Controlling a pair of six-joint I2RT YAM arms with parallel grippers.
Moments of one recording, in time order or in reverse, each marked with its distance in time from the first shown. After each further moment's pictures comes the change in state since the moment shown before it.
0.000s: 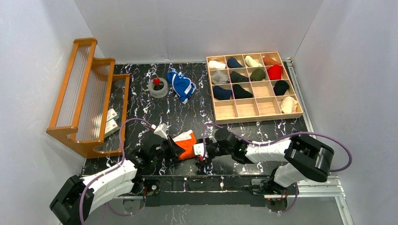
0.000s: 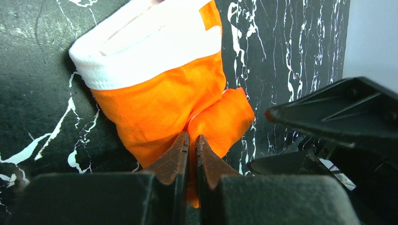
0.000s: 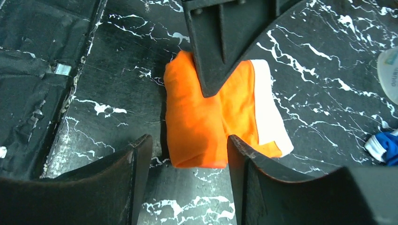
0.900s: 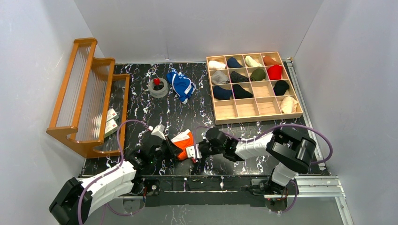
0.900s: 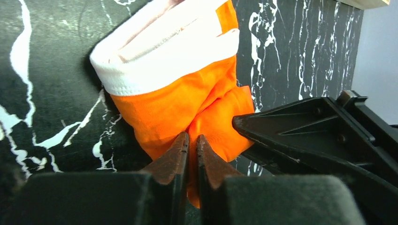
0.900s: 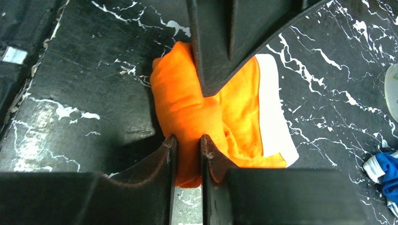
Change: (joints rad) left arm 0.000 -0.024 -0.005 -0.046 -0.058 -0.034; right arm 0.028 0.205 0.094 0.023 0.023 -0.159
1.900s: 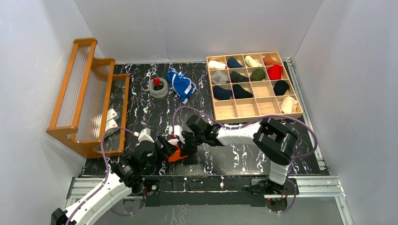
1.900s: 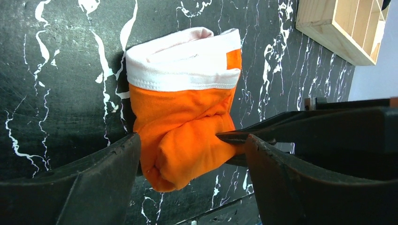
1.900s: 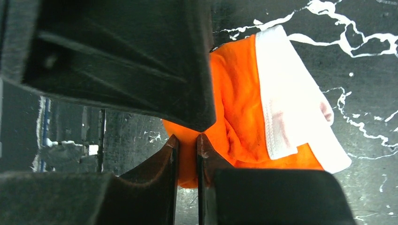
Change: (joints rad) left arm 0.000 -0.445 0.048 -0.502 -0.192 -0.139; right arm -0.008 0.187 0.443 -0.484 -0.130 0.520
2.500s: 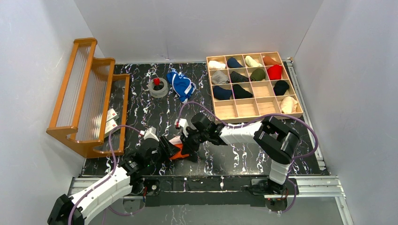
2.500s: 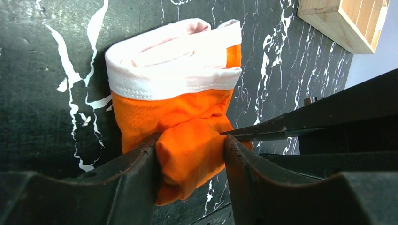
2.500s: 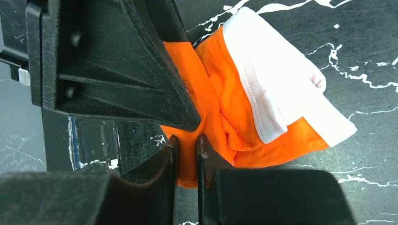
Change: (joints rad) left arm 0.000 0.188 -0.040 0.218 0.076 -0.026; right arm -0.061 -0.005 -0.057 0.110 -0.005 0.321
